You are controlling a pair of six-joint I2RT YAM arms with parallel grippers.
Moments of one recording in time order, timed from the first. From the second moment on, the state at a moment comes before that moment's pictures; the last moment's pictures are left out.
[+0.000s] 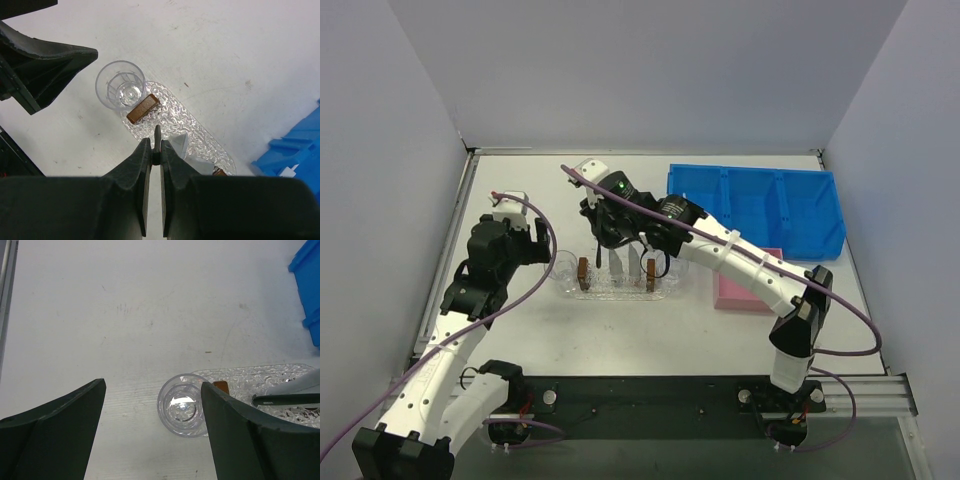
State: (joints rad) left arm -0.24 0.83 0.77 -0.32 -0.11 -0.09; right arm 1.01 1.78 1.85 -0.71 0.16 0.12
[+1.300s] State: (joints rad) left arm -0.24 0.85 0.78 -0.32 -0.15 -0.09; right arm 1.01 1.93 1.90 -0.71 0.15 0.10
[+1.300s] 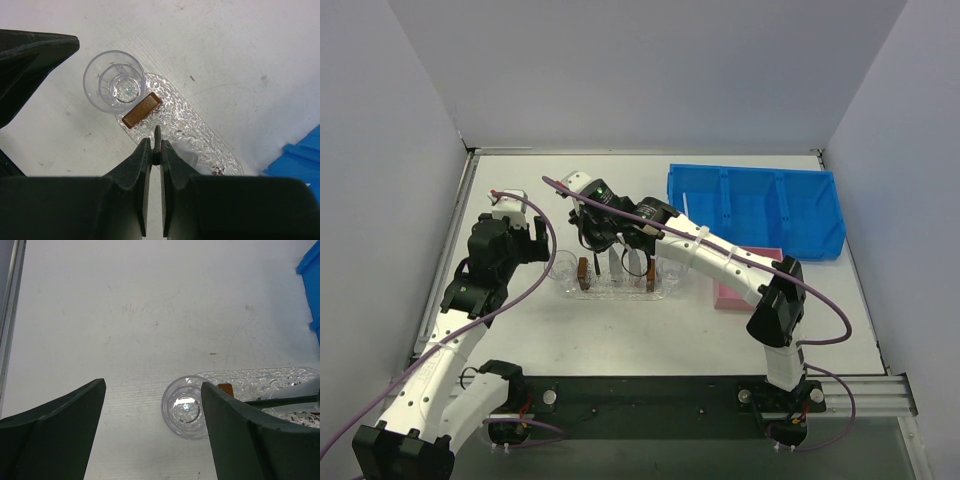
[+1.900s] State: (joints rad) left arm -0.24 0.85 0.78 -0.32 -0.15 -0.09; right arm 1.01 1.96 1.91 -0.71 0.15 0.10
